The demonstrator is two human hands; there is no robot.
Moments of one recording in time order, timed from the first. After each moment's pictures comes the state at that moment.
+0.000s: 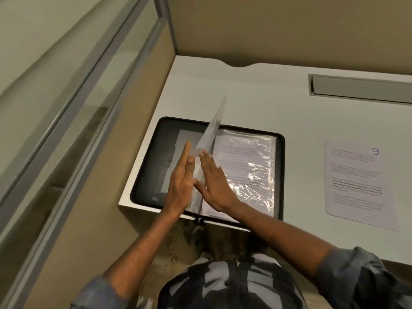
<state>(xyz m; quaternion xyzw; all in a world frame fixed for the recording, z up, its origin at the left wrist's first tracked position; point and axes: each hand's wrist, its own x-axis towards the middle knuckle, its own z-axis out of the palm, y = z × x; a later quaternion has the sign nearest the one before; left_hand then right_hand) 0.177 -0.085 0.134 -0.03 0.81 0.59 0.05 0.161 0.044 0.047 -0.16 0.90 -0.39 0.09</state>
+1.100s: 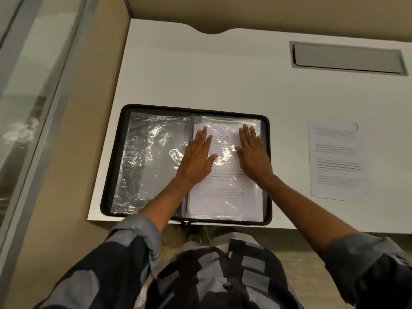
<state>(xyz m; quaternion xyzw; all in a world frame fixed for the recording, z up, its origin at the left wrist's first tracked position) 0.063 -0.031 -0.009 0.24 0.93 0.26 0.10 0.090 0.190 -0.006 -0.01 0.99 -0.15 0.05</state>
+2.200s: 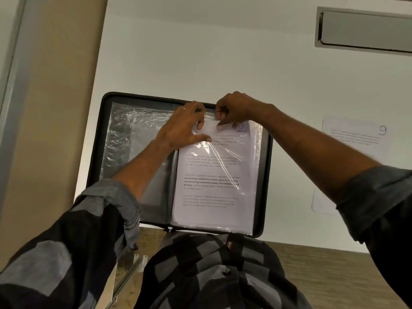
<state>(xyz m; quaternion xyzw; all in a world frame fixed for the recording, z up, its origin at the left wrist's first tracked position) -0.061 -0.022 -0.006 0.30 0.91 0.24 0.14 -0.102 0.202 0.034 -0.16 0.91 -0.17 0.34</state>
